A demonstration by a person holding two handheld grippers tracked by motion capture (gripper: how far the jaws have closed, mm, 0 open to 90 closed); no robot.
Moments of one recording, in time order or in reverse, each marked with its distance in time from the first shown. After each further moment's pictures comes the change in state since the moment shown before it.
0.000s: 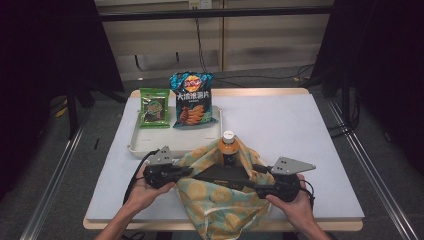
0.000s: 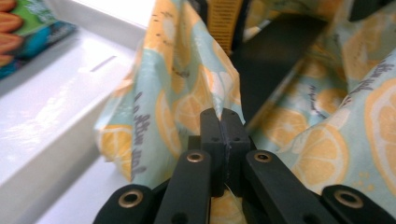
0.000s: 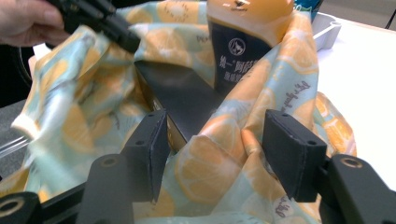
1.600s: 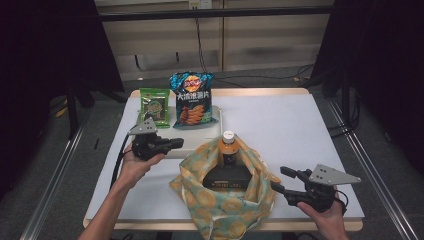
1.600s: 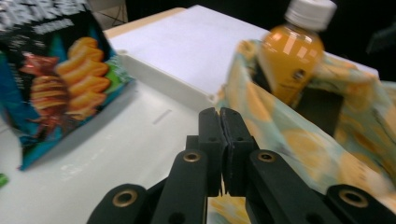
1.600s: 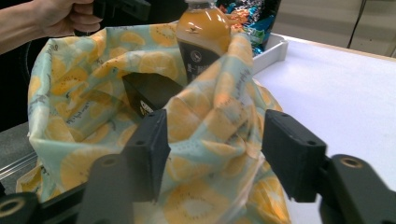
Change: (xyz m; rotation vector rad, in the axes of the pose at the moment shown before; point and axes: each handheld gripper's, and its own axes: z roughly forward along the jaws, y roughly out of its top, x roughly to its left) left arm 0.058 0.033 -0.023 -0.131 -0.010 -0.064; right arm -0.014 -0.018 -0.069 -0.112 -0.054 0.045
